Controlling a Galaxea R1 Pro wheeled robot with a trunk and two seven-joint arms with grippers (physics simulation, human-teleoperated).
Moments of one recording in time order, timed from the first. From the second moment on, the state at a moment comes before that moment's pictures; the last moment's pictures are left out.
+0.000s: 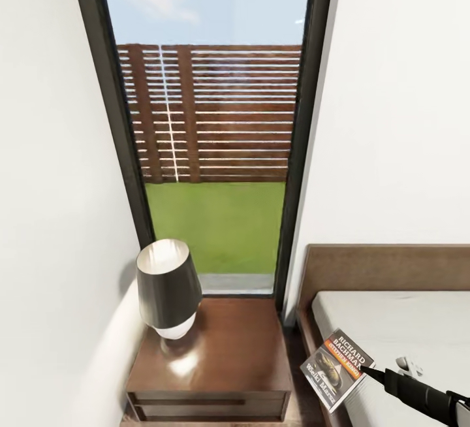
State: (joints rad) left arm -0.37 -0.02 -0.05 -0.02 -0.06 -0.19 -0.13; right arm -0.65 -0.45 0.47 0.08 -0.86 0.10 1.03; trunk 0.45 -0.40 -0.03
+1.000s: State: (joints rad) left arm -0.37 -0.02 -0.05 -0.02 -0.06 -0.19 -0.13; right arm -0.65 -0.45 0.47 0.08 -0.86 0.10 1.03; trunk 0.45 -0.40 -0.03
